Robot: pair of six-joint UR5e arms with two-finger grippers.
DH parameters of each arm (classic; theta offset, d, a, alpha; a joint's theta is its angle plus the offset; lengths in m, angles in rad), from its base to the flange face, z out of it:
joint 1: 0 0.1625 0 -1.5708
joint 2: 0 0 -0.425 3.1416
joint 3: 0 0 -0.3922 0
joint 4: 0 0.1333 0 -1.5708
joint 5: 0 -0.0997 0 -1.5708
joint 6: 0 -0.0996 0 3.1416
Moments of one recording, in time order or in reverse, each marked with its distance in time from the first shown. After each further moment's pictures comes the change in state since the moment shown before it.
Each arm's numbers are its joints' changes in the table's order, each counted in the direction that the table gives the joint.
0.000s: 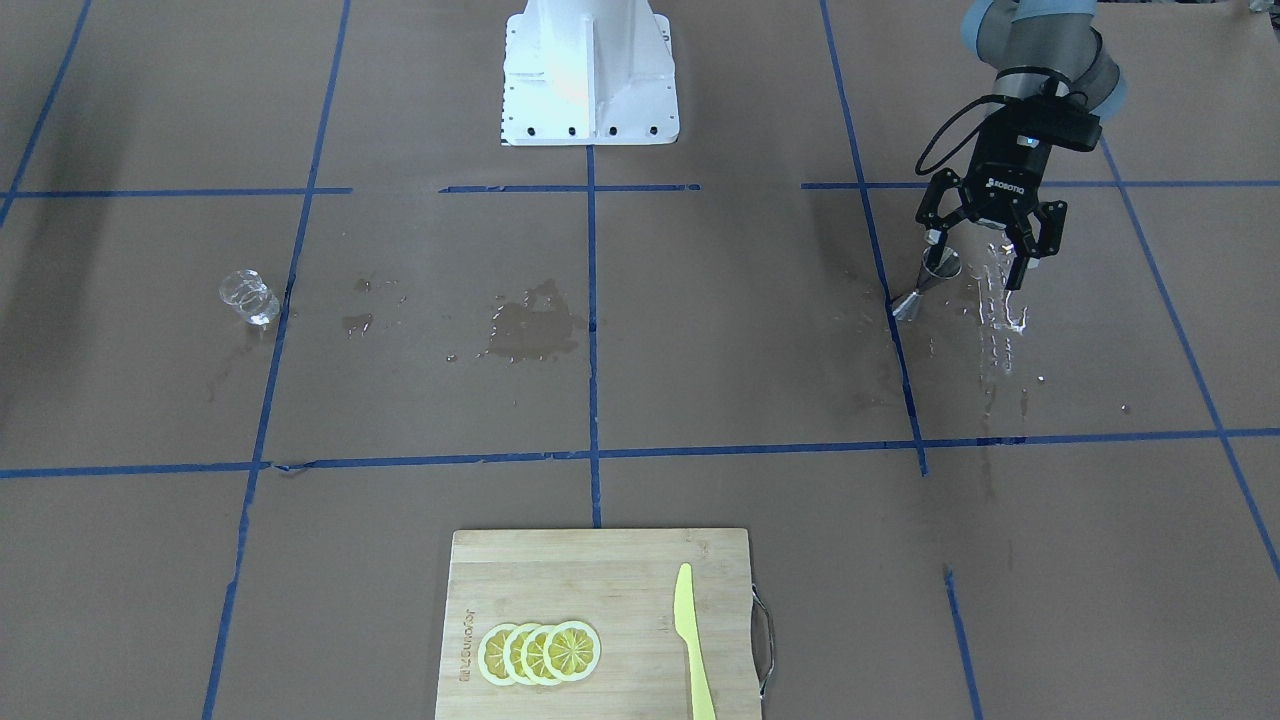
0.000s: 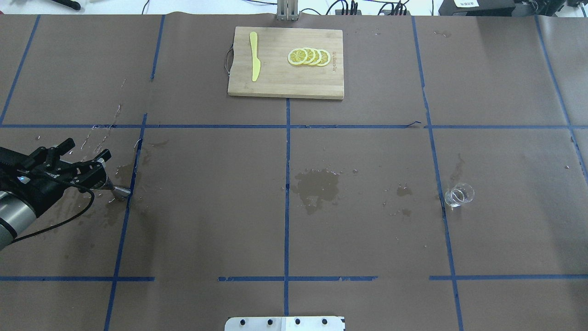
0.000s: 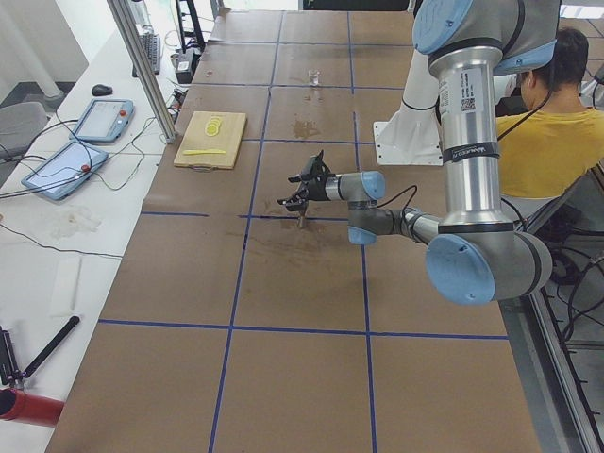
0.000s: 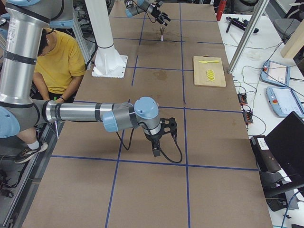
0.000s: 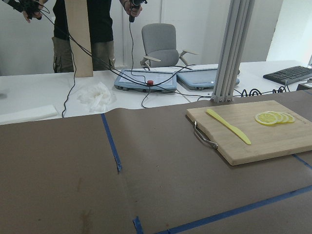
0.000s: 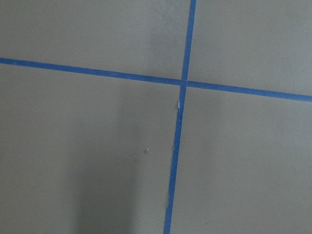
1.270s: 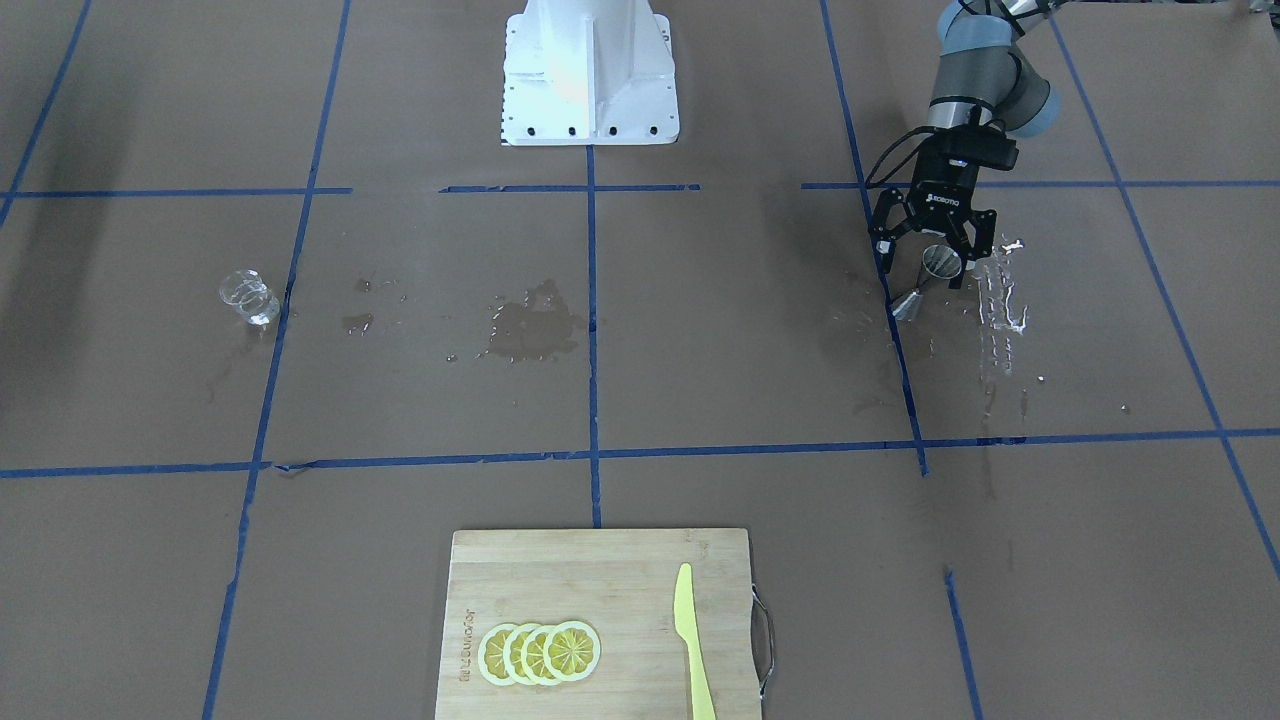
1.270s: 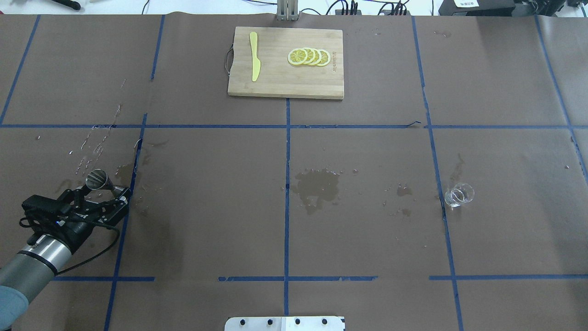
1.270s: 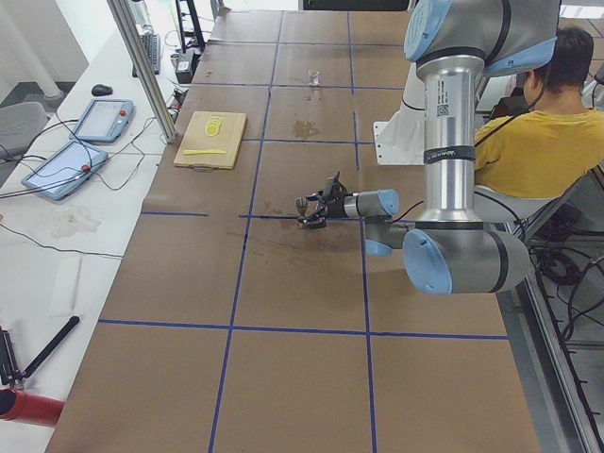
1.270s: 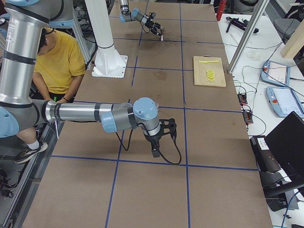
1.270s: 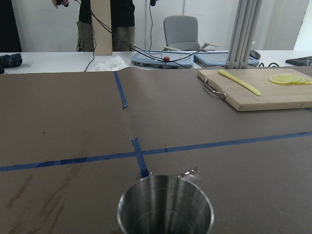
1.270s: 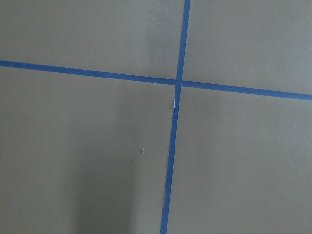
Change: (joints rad) left arm 0.199 0.058 0.174 -0.005 -0.205 0.129; right arm 0.012 0.005 -0.001 0.000 0.000 0.000
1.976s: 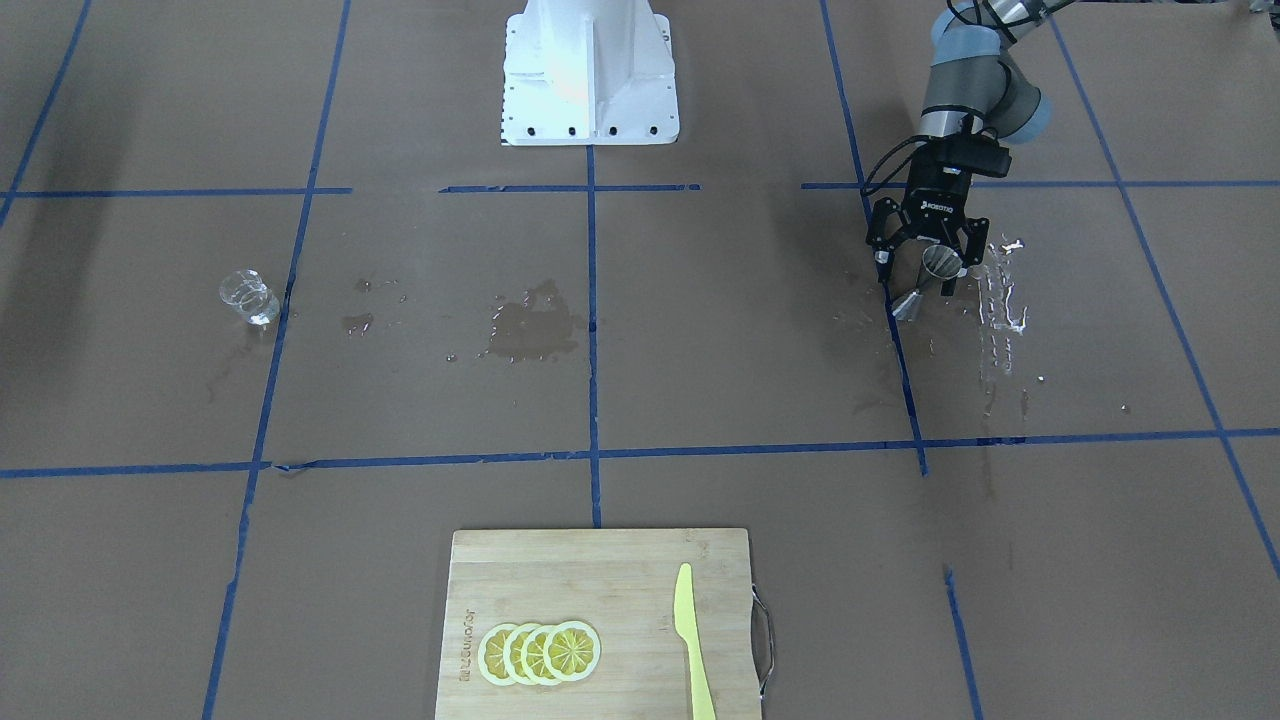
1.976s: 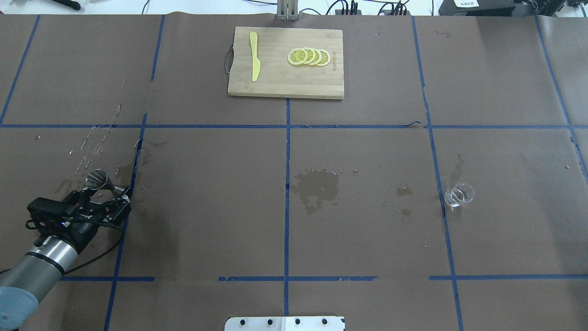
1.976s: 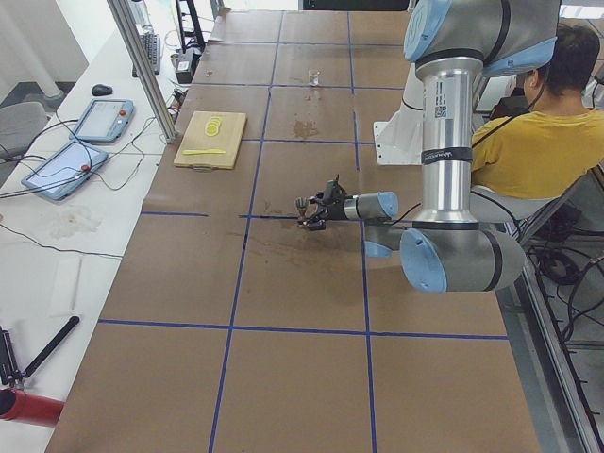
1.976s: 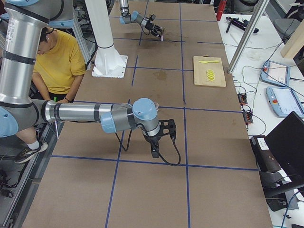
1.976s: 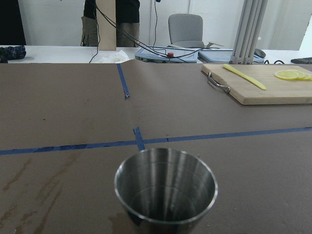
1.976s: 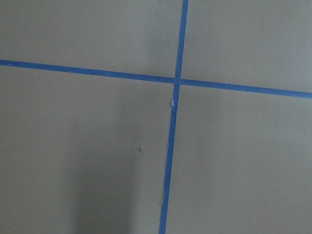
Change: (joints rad) left arm 0.006 0.023 0.035 -0.001 -0.034 0.032; right arm 0.002 0.003 -0.001 0.000 0.000 0.001
